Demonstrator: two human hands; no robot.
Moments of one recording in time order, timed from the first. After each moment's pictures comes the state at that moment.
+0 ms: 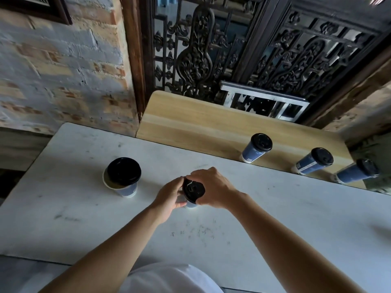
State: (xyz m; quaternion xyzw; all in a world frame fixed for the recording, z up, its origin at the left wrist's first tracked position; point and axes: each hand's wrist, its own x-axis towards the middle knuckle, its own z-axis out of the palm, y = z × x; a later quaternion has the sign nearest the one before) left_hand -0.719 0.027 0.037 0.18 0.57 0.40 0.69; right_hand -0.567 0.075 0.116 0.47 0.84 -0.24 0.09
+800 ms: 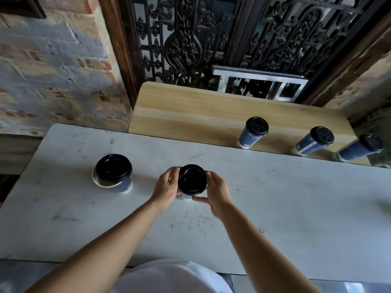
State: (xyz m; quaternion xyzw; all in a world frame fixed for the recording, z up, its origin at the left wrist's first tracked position) left_hand -0.704 0.032 0.033 0.36 0.64 0.41 0.54; right_hand -0.555 0.038 0.066 0.64 0.30 -0.62 -0.33
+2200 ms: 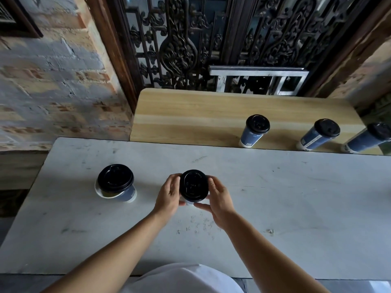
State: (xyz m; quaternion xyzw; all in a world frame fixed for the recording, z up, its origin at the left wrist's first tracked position) left_hand -0.704 0.018 0.037 0.38 0.65 0.39 0.52; right_hand -0.555 0.024 0.060 0.60 0.27 -0.66 -0.36
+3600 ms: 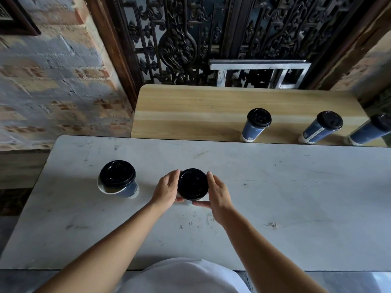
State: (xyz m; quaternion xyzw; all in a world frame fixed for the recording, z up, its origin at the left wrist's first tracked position) left_hand -0.717 0.026 0.043 0.35 0.67 0.34 0.56; right_hand -0.563 0.020 0.052 0.62 0.24 -0.66 -0.36
